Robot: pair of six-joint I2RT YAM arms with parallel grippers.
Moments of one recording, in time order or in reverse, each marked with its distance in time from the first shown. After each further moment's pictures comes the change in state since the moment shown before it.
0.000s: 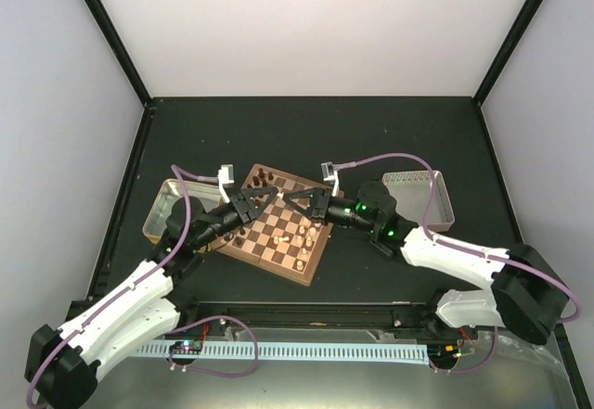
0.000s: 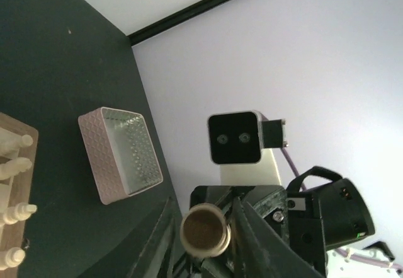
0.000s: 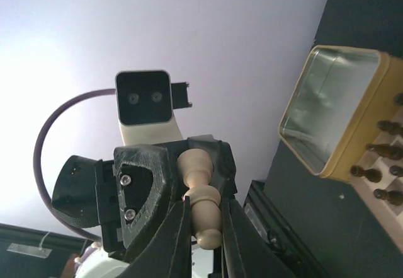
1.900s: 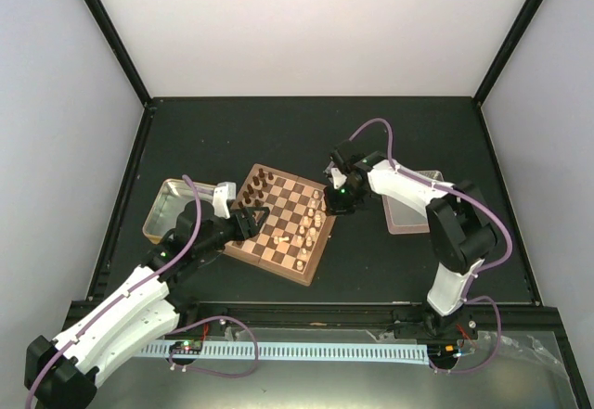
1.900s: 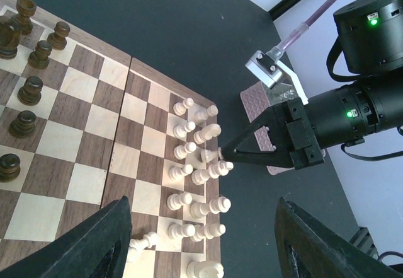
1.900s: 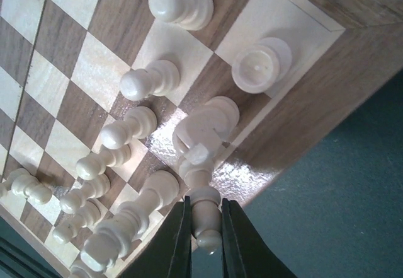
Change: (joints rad) left arm 0.005 -0.068 0.000 -0.488 -0.206 0.422; right arm -0.270 0.509 0.608 -1.434 0.112 -0.895
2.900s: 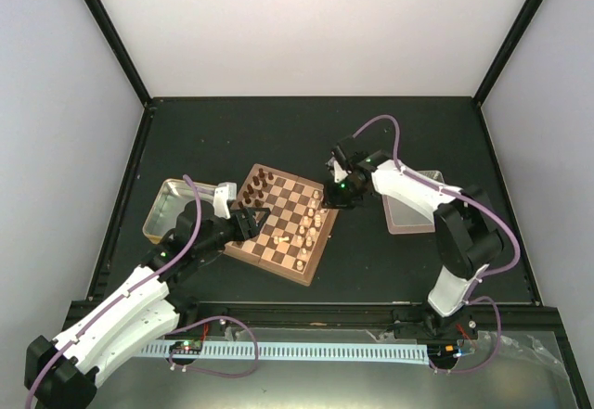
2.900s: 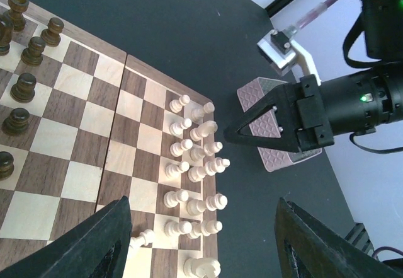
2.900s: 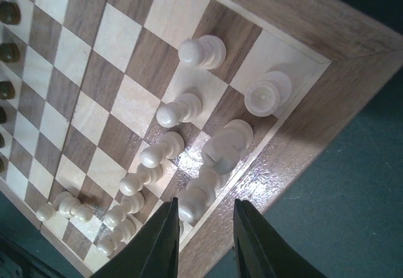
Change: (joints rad) left arm 0.000 0.000 0.000 0.002 0.016 0.000; right arm 0.002 -0.030 0.000 0.056 0.001 0.107
